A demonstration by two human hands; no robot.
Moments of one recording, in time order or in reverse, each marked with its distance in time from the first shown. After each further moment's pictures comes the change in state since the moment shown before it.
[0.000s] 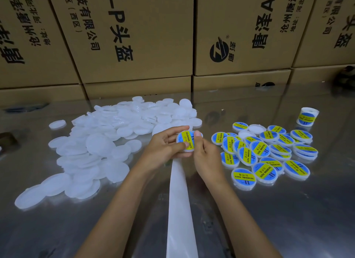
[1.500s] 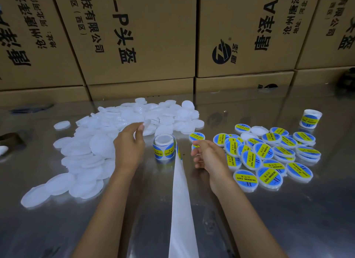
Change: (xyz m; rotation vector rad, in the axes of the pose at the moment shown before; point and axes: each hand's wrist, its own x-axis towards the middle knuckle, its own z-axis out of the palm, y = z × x) left_hand 0.009 -0.012 -0.069 0.776 0.727 0.301; right_hand 0.002 -0.013 -0.010 0.409 -0.061 0.419
